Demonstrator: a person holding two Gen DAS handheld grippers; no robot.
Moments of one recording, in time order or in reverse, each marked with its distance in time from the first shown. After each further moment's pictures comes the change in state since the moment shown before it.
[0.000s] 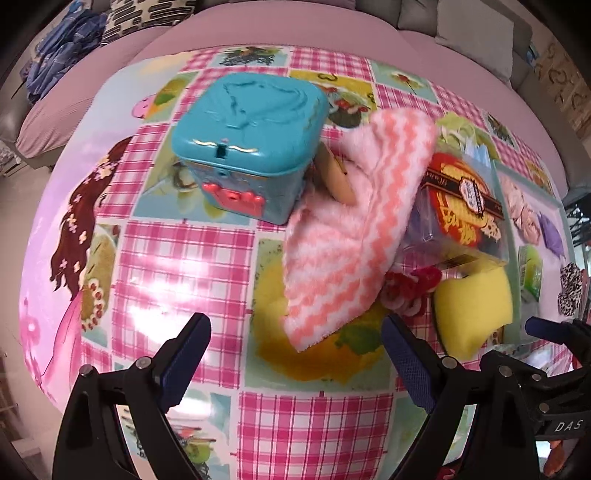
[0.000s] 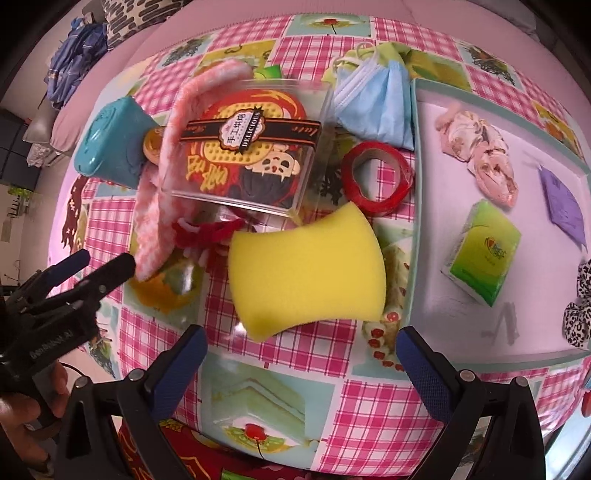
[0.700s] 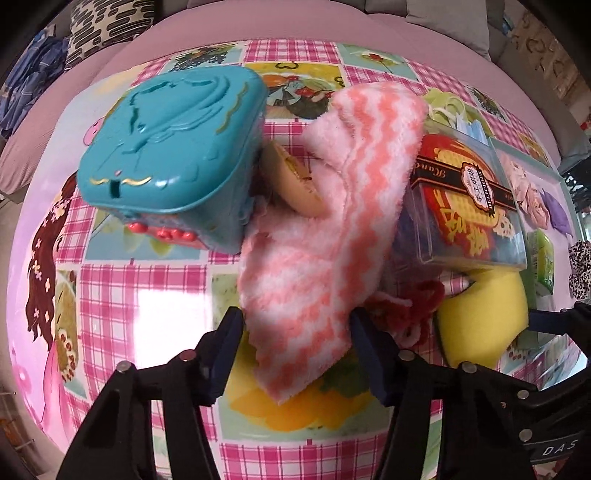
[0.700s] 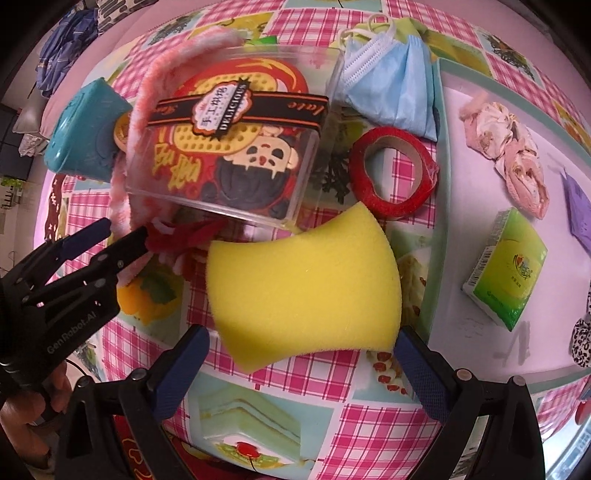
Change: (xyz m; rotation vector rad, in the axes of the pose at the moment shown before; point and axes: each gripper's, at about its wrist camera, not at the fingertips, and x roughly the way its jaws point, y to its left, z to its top) left arm 0.040 -0.026 0.028 0.116 0.000 -0.015; right arm 0.048 -0.004 0.032 -0.014 0.081 -0.024
